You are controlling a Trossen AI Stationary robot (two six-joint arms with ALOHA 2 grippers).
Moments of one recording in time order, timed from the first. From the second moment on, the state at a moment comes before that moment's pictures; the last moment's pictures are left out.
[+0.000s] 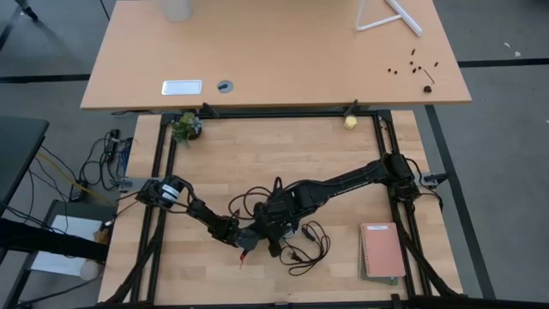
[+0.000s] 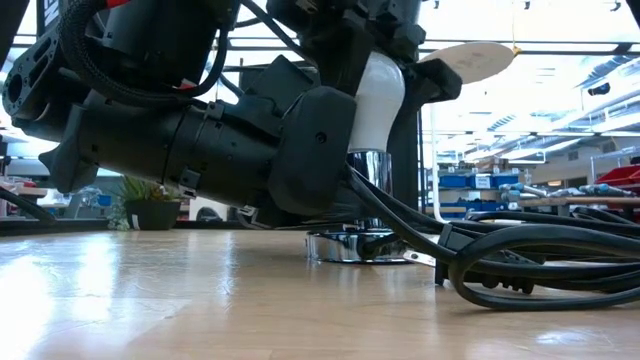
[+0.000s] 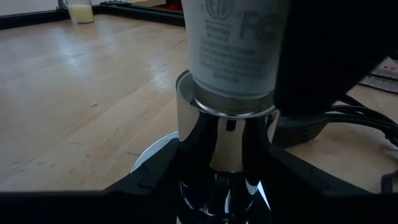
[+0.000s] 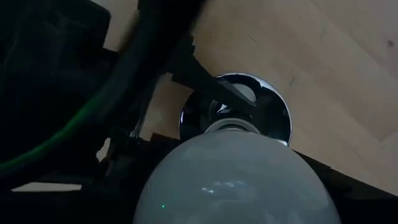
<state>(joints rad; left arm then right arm) -0.44 2.19 0.91 0.98 -0.78 -0.36 0.24 2.08 1.78 -1.04 0.05 1.10</state>
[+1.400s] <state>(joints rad) -0.44 2.19 0.91 0.97 -0.77 -0.35 0.25 1.81 1.78 -1.19 0.10 0.47</state>
